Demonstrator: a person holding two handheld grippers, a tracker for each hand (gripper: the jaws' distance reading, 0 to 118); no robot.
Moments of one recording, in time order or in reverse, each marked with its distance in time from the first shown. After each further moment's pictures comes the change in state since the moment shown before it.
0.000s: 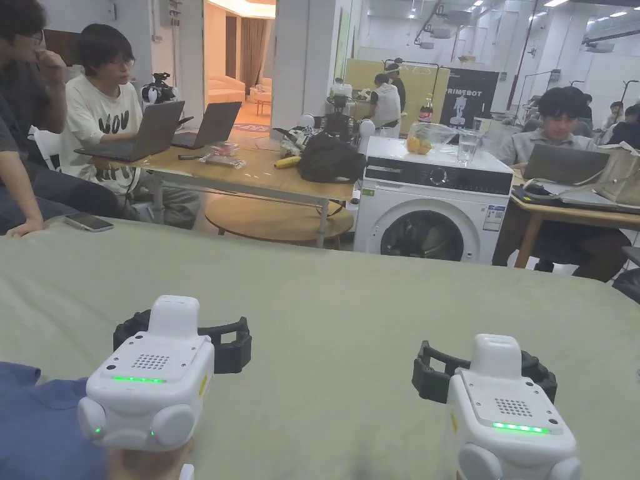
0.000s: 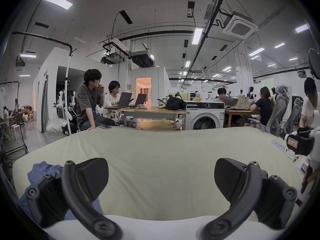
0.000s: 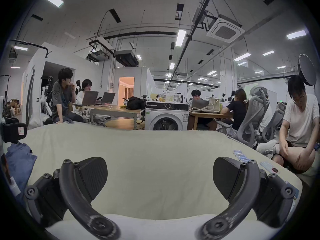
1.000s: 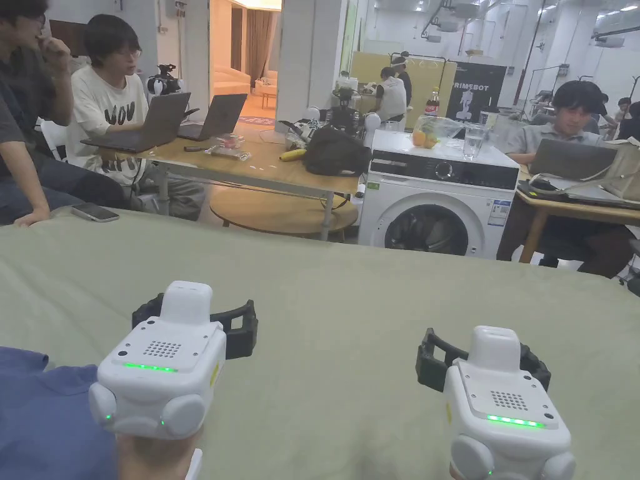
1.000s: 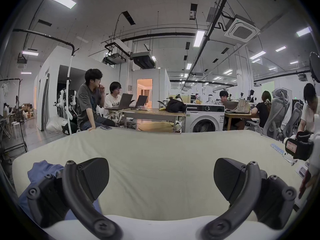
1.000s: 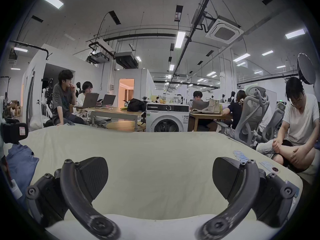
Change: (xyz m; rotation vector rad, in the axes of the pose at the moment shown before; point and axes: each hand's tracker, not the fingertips) left arm 0.007 0.005 0.009 0.035 -0.027 -0.028; right arm -0.011 0.002 0.009 0.015 -0.018 -0.012
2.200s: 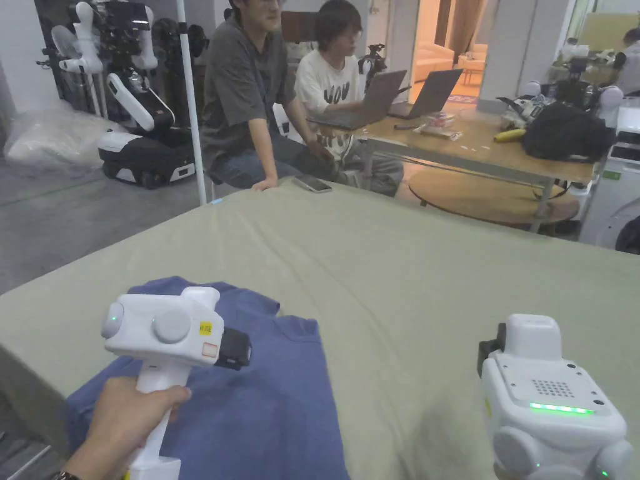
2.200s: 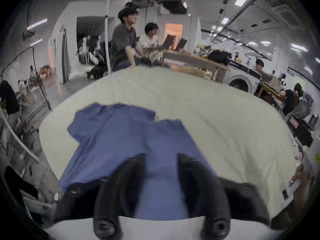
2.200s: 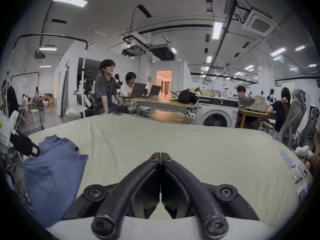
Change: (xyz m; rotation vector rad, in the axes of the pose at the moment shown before) left arm -0.272 -0.046 0.068 -0.777 0.210 0.279; right arm -0.205 -0.012 0.013 -0.107 0.398 0.090
